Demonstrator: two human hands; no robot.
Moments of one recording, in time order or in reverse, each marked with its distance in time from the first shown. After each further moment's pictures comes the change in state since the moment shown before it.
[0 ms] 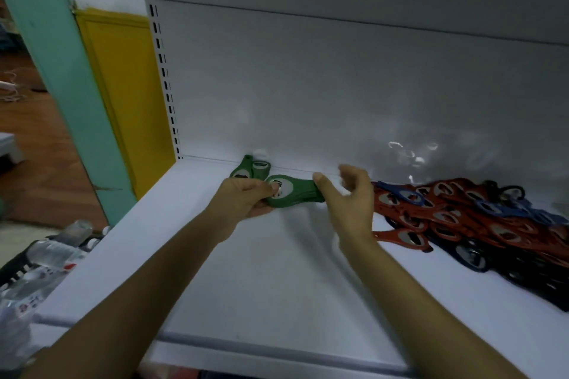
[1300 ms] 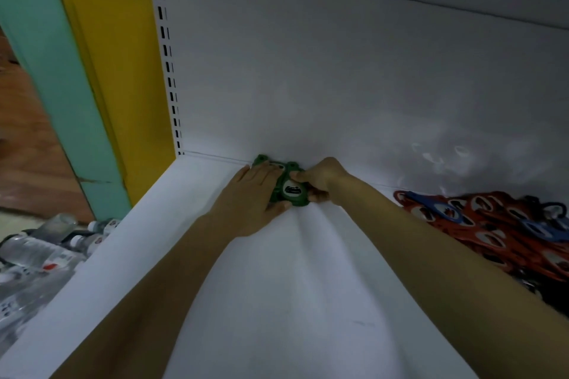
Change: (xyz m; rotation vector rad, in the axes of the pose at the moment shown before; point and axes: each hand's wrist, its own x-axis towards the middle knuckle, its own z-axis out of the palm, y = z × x) left_hand 0.080 -0.038 -0.047 1.443 -0.048 0.647; right_hand 0.101 0.016 0.099 -0.477 -0.509 0.438
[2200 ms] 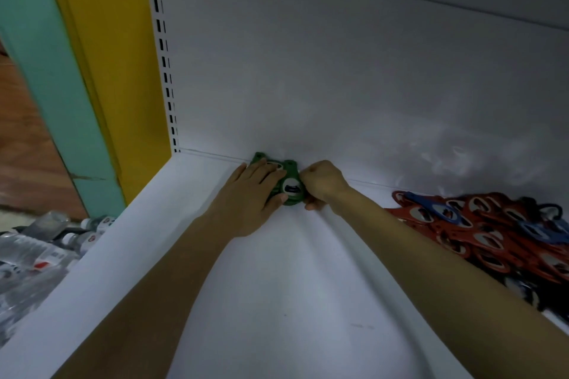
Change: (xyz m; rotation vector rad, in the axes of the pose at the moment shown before) left_hand 0.000 0.000 0.001 0.000 -0.004 -0.009; right_hand -0.010 0.005 0.006 -0.164 0.071 -0.050
